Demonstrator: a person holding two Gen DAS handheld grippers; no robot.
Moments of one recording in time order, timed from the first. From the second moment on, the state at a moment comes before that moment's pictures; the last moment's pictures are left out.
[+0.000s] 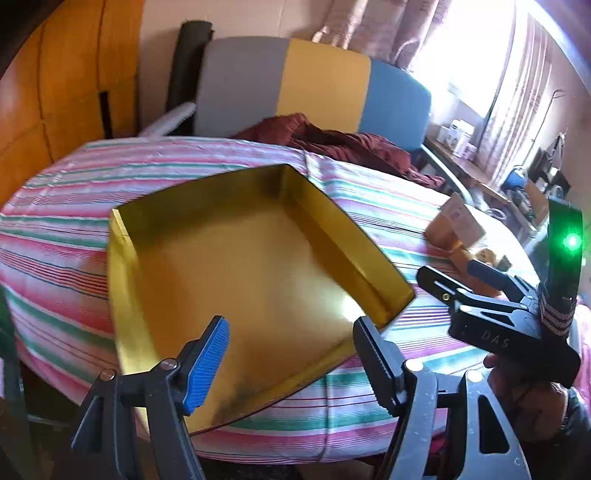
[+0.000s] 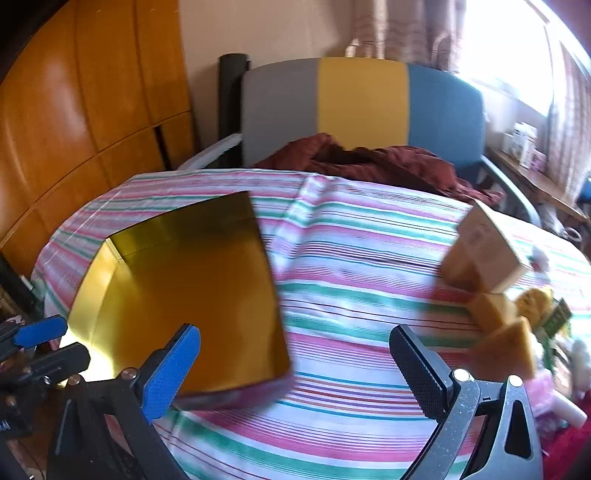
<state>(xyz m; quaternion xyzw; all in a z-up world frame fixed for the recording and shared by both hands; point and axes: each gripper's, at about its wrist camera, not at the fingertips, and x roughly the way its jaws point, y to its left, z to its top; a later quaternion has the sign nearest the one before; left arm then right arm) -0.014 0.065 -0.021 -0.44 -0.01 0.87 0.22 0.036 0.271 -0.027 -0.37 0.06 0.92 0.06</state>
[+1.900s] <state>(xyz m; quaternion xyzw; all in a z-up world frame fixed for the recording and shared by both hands) -0.128 0.377 -0.049 -0.55 -0.13 0.68 0.46 0.101 0.540 -0.010 -0.33 0.18 0.88 0.29</state>
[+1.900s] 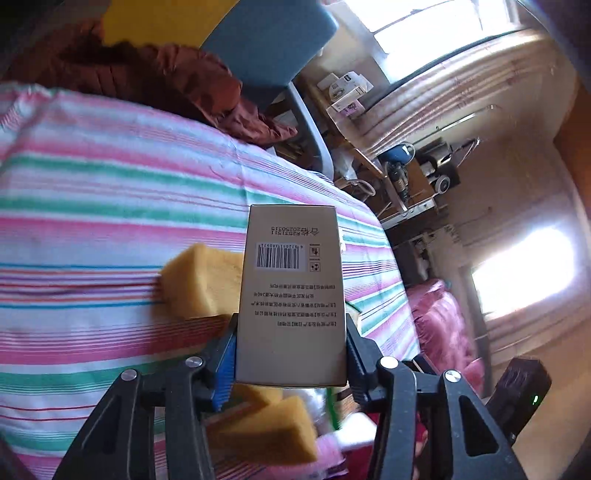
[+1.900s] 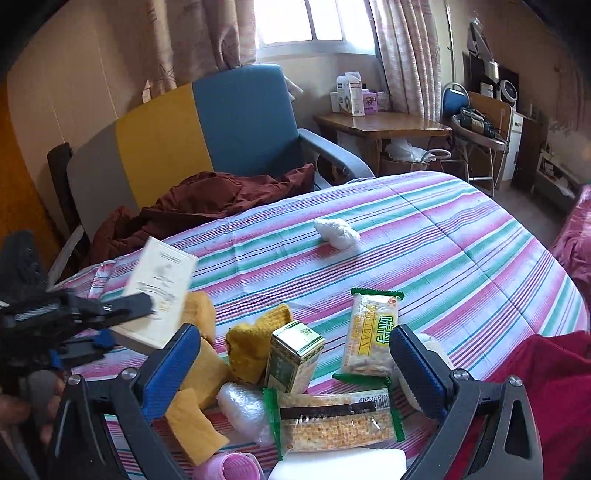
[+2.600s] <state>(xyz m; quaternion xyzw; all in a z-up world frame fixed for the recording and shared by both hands) -0.106 0.142 -0.013 -0.47 -0.06 0.82 0.33 -0.017 0.480 -0.036 -0.44 0.12 0.88 0.15</state>
